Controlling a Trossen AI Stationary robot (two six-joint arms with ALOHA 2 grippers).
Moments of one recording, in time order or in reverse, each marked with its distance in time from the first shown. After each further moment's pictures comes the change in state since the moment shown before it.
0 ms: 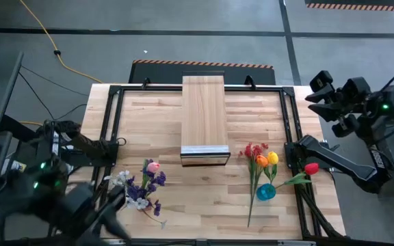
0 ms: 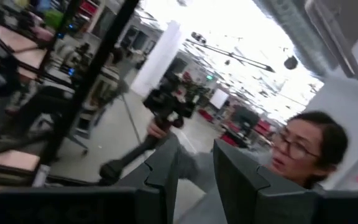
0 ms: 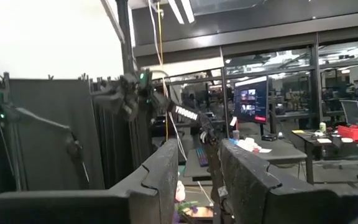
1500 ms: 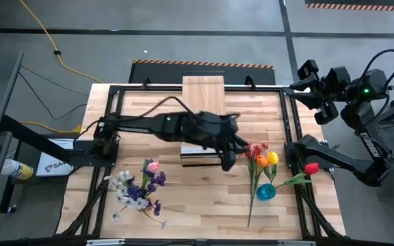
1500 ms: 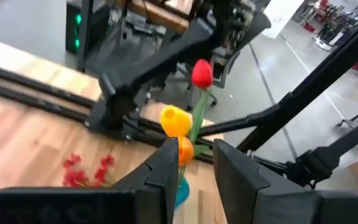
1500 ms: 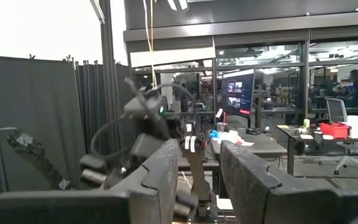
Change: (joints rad) left arm 0.883 0.344 0.048 -0.230 0.579 0.032; right arm 0.000 0.136 0.000 0.038 0.000 -0.153
